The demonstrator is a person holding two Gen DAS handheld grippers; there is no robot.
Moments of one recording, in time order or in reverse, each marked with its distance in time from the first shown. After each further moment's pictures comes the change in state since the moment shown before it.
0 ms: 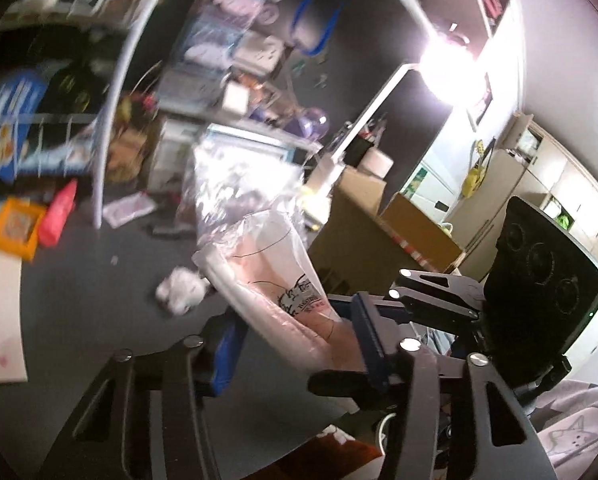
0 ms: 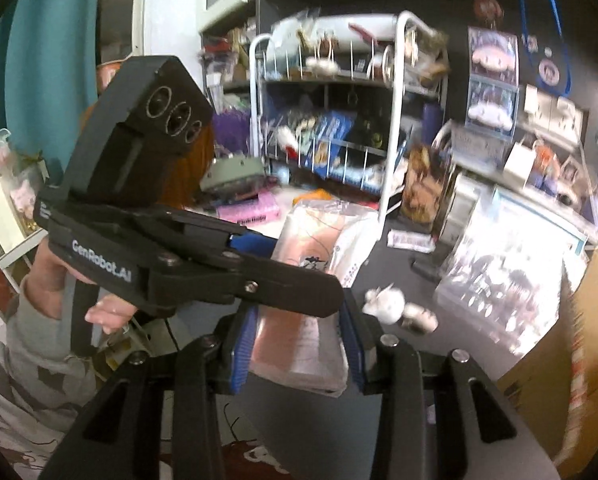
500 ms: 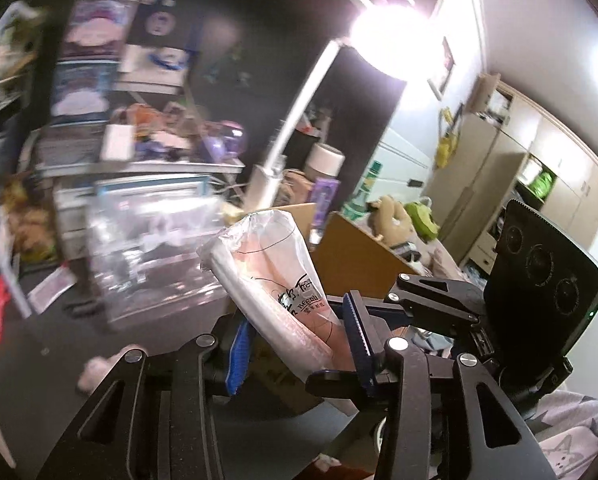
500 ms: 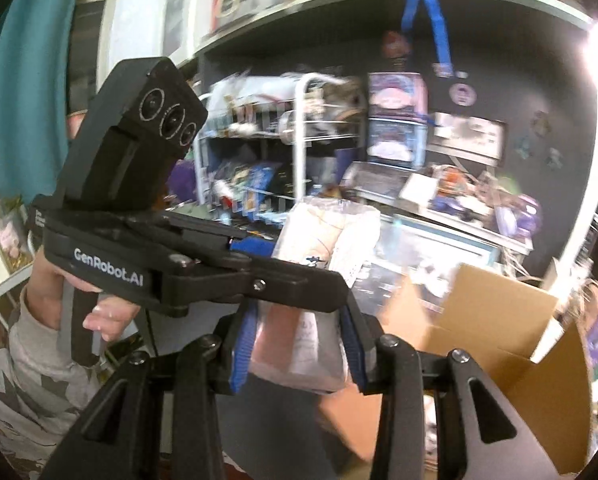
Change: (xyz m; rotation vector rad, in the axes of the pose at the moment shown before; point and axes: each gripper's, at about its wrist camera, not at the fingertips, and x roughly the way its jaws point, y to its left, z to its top) left arm 0.080 -0.097 0.064 0.157 0.064 -0.088; right arm -0.093 -0.073 -0.008 0.098 -0.122 -0.139
